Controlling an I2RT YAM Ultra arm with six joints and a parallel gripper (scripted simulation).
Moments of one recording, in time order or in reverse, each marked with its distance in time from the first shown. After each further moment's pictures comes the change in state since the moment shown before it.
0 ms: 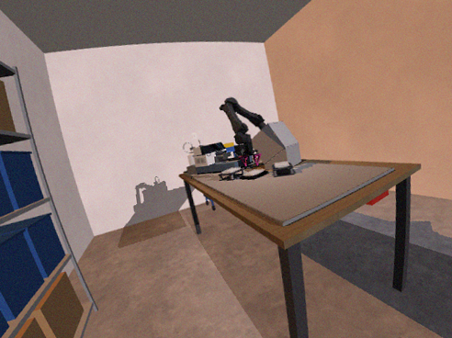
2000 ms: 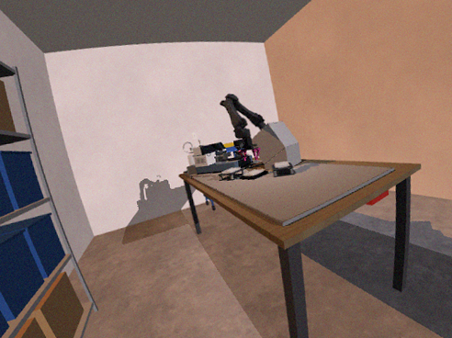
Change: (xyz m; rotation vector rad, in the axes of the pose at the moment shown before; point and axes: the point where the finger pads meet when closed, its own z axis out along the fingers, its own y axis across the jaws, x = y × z) arm 0.003 0.000 -0.036 0.002 0.012 -0.001
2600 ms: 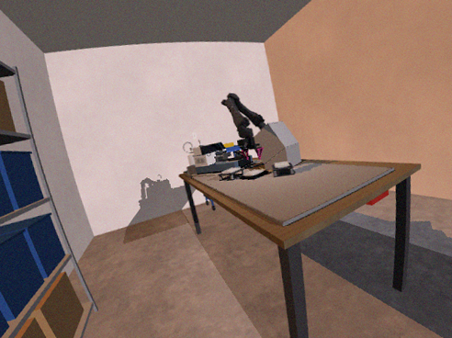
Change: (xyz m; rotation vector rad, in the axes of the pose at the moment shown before) arm 0.009 0.016 0.000 0.004 0.008 -0.095
